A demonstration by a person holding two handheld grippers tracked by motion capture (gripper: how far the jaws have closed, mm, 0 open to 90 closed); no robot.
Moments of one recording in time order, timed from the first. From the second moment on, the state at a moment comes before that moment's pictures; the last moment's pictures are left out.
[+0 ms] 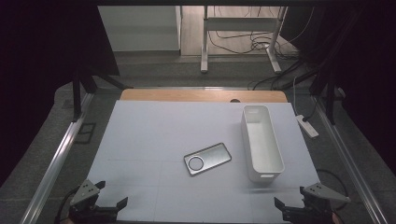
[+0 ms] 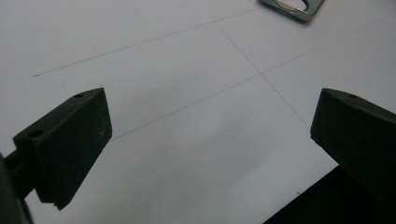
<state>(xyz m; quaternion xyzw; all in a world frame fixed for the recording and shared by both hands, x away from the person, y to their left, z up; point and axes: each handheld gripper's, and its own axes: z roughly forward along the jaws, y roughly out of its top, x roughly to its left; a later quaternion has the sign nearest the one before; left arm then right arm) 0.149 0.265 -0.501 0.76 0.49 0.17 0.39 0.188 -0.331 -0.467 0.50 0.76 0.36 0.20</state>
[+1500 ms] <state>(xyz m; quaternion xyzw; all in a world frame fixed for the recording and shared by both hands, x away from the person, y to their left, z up) 0.164 0.254 -0.498 0.77 0.49 0.14 0.39 0.188 -0.329 -0.467 0.49 0.77 0.36 0.20</state>
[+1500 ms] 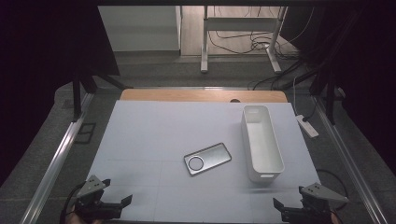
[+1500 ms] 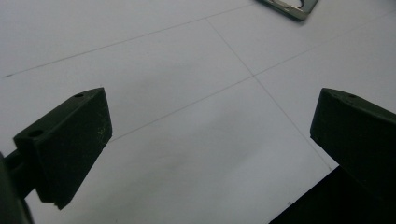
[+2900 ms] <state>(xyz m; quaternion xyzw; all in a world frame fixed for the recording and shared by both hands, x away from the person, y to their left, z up) 0.225 0.212 -0.488 0.80 0.43 0.11 0.40 0.189 -0.327 -0.468 0.49 0.77 0.35 0.20</state>
